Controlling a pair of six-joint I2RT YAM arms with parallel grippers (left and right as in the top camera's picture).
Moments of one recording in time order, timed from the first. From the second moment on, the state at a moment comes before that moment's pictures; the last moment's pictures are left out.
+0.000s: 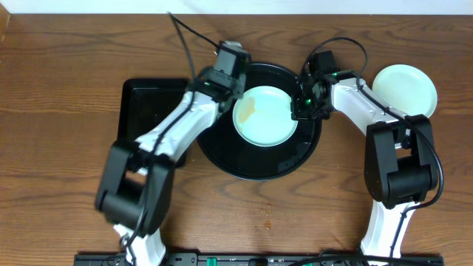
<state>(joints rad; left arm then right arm) -0.43 1.90 1.37 -0.30 -0.26 -0.21 0.23 2.09 1.43 -0.71 -0.28 0.23</state>
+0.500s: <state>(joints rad) -0.31 1.61 1.37 -0.73 -0.14 -0.32 0.24 2.09 1.45 -0.71 -0.27 0.20</state>
